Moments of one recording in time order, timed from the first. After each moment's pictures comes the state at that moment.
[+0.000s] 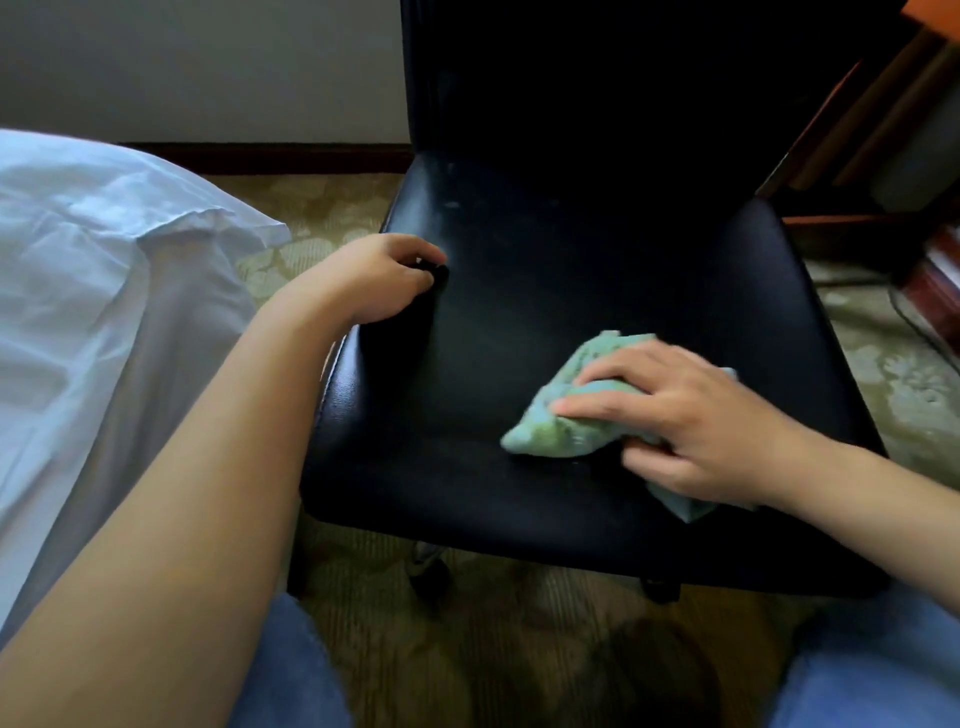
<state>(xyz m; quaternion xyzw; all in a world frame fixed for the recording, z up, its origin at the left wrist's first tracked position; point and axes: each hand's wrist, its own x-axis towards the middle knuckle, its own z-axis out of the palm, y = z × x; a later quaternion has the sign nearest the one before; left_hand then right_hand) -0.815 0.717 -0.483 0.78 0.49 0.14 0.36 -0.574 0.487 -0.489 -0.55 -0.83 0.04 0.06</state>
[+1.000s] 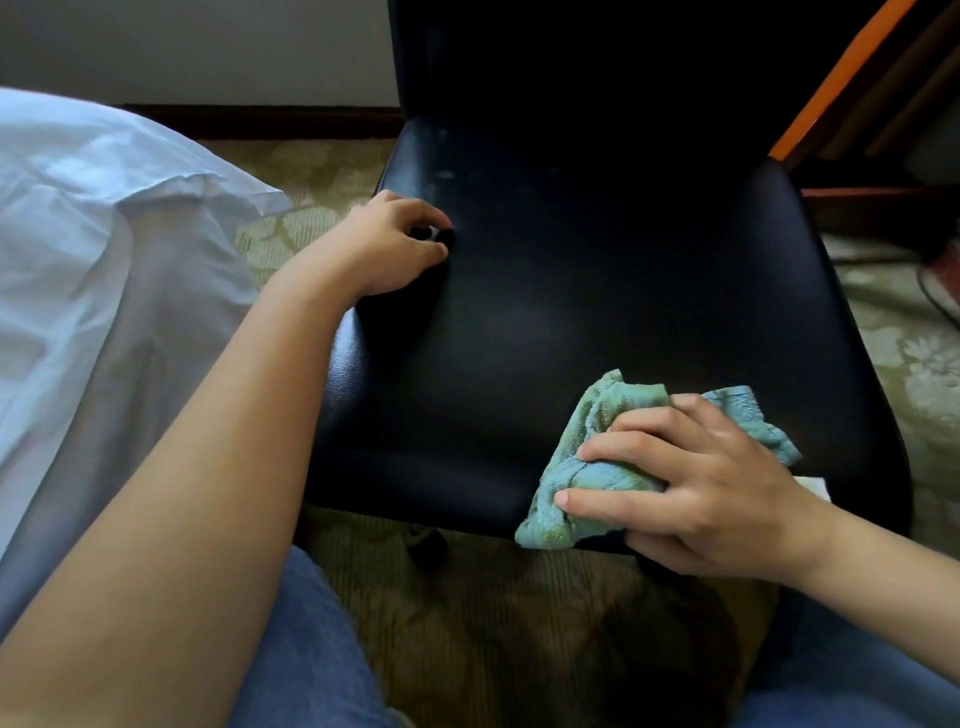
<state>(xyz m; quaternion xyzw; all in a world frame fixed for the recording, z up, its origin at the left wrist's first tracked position) -0.803 0.718 -0.488 0.81 0.49 0.12 0.29 -0.583 0.438 -0.514 -0.45 -0.89 -0.08 0.09</state>
